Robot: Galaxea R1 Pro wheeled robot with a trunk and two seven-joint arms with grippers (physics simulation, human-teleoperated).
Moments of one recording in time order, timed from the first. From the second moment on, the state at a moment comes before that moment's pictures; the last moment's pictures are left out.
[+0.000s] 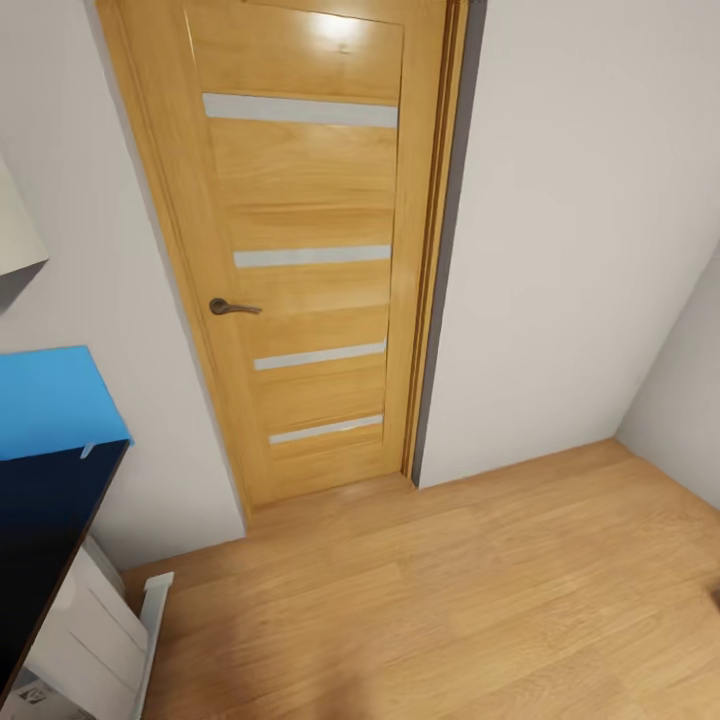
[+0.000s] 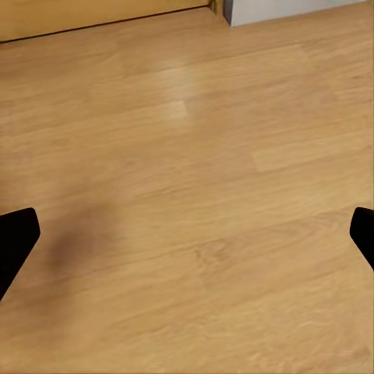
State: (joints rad) left arm 0.00 -0.01 0.01 -0.26 0.09 -0.35 0.01; right arm -0.03 0.00 -0.01 -0.27 0.00 -0.82 0.07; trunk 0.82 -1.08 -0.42
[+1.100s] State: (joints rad) left arm 0.00 0.00 0.01 -0.26 0.10 -0.35 0.01; right arm -0.03 0.00 -0.01 -0.27 0.00 -0.82 0.07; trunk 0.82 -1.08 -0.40
